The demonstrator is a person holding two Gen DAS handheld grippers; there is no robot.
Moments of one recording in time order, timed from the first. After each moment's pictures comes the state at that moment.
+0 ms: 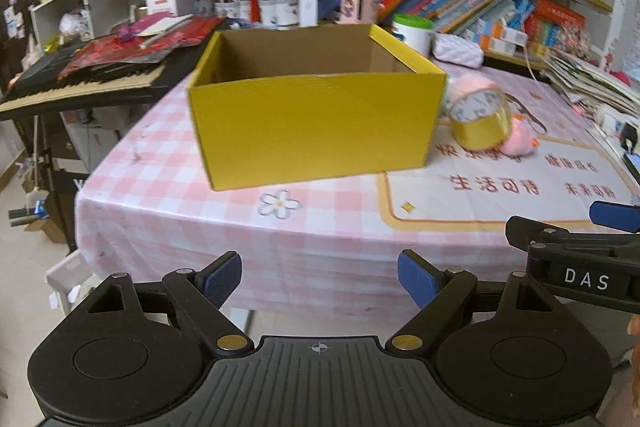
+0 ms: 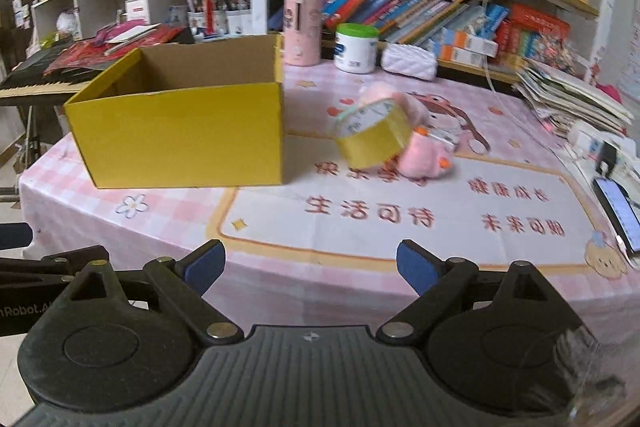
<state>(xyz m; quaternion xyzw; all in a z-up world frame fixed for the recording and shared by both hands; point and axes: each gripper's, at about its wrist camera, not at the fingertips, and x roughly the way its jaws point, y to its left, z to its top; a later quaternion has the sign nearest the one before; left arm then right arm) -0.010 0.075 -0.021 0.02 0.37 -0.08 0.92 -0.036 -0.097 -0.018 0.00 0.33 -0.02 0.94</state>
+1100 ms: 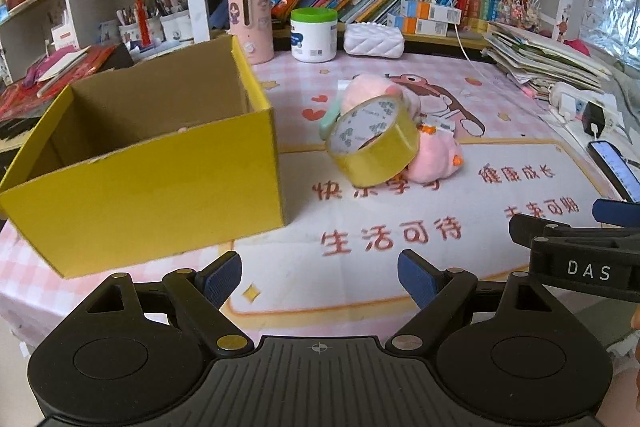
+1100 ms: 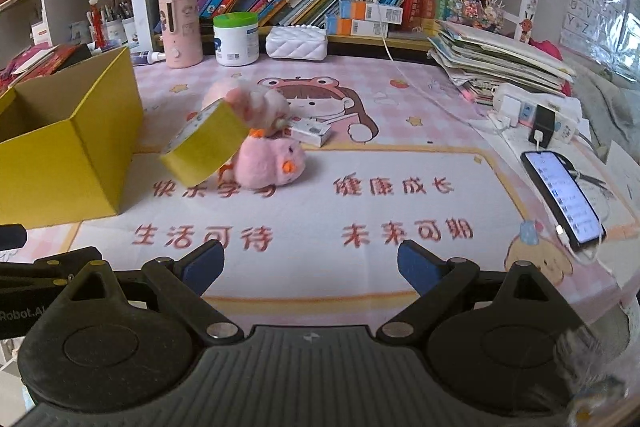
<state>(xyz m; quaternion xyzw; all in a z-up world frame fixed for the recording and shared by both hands) 0.062 -0.067 -0.022 0.06 0.38 -0.14 0.91 0.009 -0.234 -0.021 0.03 0.35 -0.11 0.93</state>
